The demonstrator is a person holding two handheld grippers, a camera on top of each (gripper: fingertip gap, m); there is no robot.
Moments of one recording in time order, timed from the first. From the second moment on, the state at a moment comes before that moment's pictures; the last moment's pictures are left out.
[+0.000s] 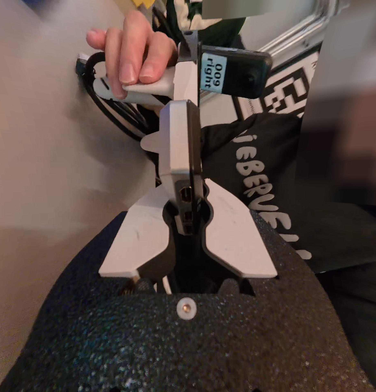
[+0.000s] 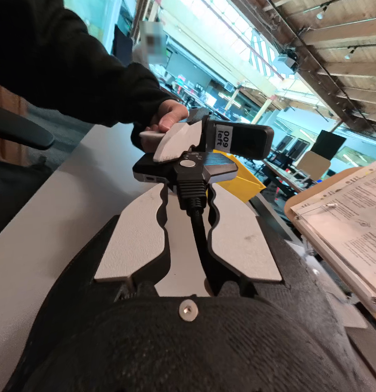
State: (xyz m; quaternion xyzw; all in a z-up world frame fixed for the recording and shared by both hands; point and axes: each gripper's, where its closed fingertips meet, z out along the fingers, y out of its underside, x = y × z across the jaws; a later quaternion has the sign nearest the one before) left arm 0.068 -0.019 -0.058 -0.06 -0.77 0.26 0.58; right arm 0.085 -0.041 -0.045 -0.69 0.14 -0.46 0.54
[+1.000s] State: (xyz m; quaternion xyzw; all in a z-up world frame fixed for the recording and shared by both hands) left arm 0.072 -0.053 -0.048 -0.01 -0.72 0.34 0.61; right arm 0.079 -0.077 -0.045 -0.62 0.19 -0.38 0.65
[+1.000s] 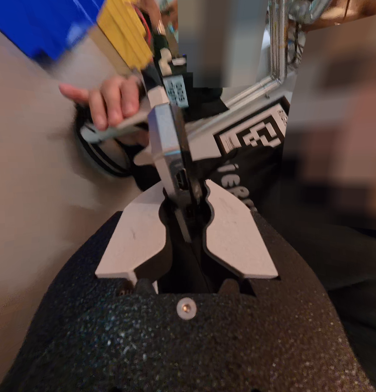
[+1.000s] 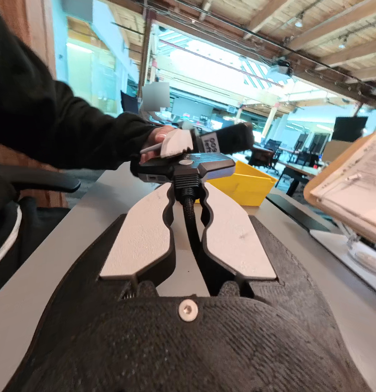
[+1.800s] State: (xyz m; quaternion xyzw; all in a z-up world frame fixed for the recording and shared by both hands) left arm 0.120 -0.090 -0.020 -0.42 -0.50 0.54 -0.53; right arm 0.087 -0.083 -0.037 -0.55 0.27 -0.24 0.75
